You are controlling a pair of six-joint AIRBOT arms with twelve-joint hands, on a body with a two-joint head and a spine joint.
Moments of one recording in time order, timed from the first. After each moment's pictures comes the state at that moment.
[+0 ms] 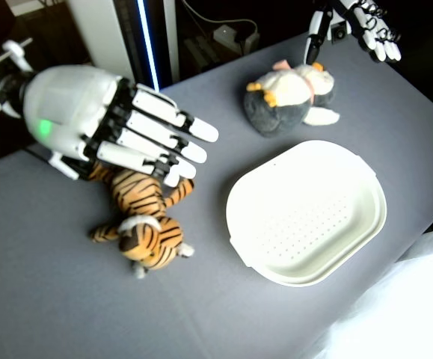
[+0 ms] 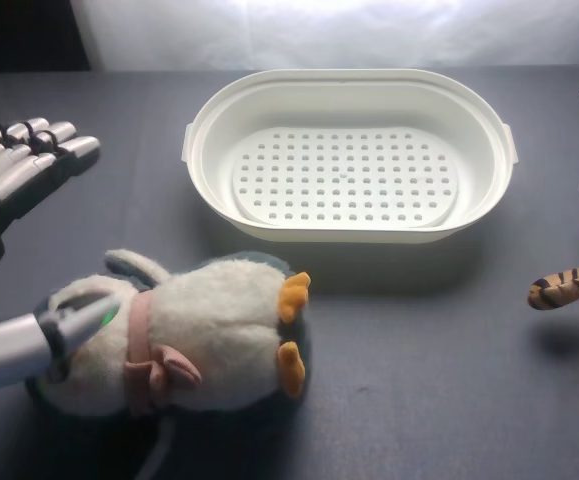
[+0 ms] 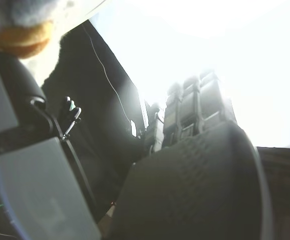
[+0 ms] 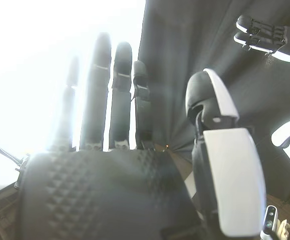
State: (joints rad) left arm 1.31 -0.68 0.81 -0.35 -1.46 0.86; right arm -1.30 -0.78 0.97 0.21 1.47 -0.69
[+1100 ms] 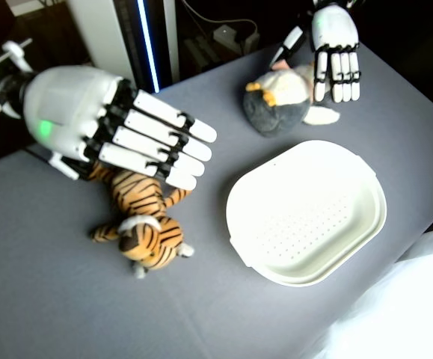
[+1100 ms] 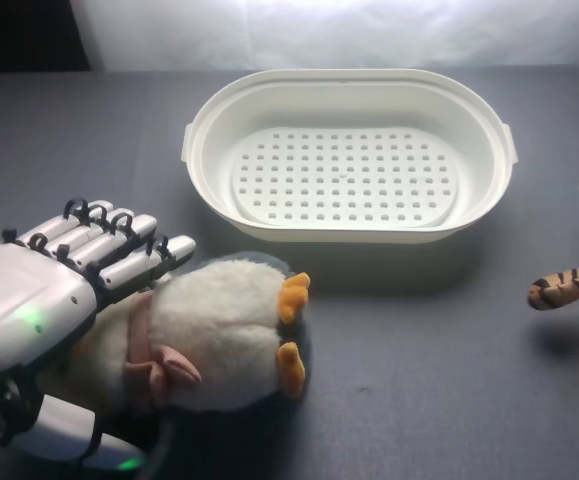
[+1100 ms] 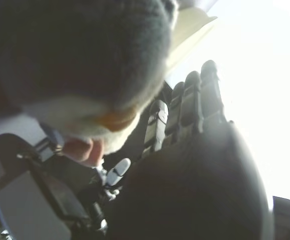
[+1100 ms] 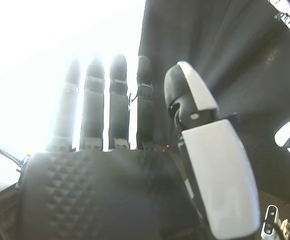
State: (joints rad) left arm 1.15 -0.69 0.83 -0.31 -0.91 1.23; right arm -1.31 -0.78 0.97 0.21 1.47 -0.69
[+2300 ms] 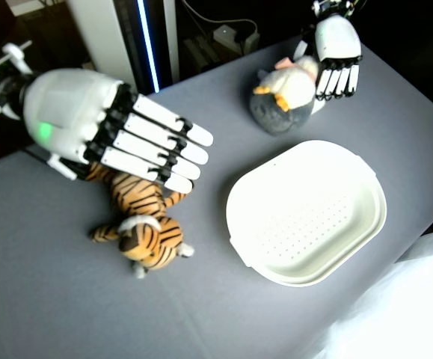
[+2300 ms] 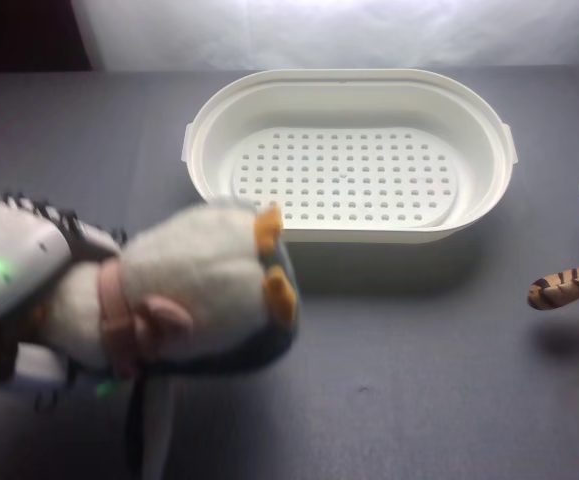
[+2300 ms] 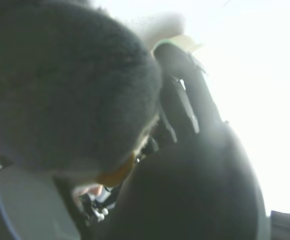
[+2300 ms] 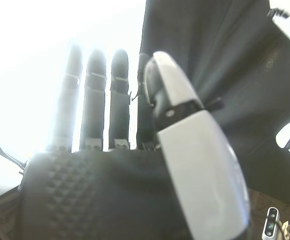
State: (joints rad) left arm 1.14 -0.67 0.85 -0.34 -1.09 1.14; right arm -1.32 -0.78 0.97 0.21 1.46 -0.68
